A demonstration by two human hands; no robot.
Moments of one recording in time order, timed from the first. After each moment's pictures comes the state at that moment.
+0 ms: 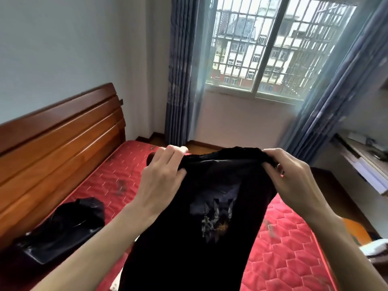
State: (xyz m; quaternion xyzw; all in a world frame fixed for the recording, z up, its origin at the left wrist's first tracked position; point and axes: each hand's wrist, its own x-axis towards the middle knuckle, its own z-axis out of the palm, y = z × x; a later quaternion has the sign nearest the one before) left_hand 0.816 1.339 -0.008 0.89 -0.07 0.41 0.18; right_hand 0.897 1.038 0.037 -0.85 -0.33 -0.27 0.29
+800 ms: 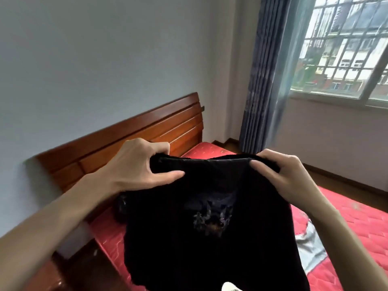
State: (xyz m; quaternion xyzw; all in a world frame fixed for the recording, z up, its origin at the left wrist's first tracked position) left_hand 0.668 1.350 0.086 0.96 0.03 0.27 0.06; right_hand 0.898 1.074 0.044 -0.69 -0.54 -0.03 0.48
